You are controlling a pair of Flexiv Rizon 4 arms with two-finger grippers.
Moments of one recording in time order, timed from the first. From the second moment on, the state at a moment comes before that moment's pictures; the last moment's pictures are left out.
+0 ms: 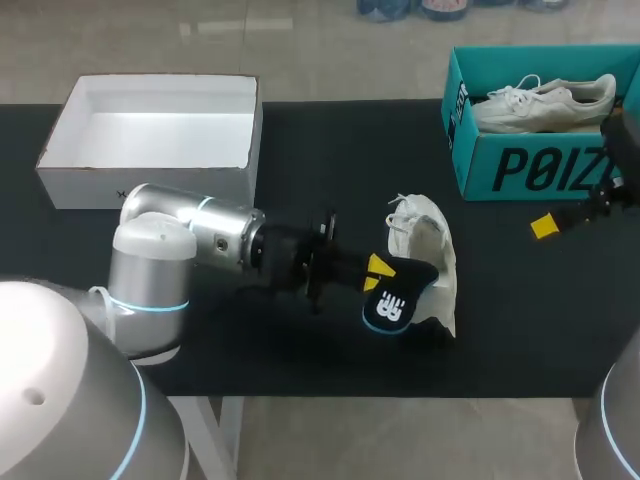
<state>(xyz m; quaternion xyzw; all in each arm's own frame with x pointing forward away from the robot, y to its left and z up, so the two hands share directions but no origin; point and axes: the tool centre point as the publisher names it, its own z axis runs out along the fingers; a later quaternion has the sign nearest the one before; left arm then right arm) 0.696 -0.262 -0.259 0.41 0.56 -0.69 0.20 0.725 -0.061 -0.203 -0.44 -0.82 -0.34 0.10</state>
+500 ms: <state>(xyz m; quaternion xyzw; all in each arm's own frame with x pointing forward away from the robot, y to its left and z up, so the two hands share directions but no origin) 0.719 -0.285 -0.283 0.42 0.56 -0.69 0.18 0.725 -0.061 -0.203 -0.44 -0.82 -0.34 0.10</state>
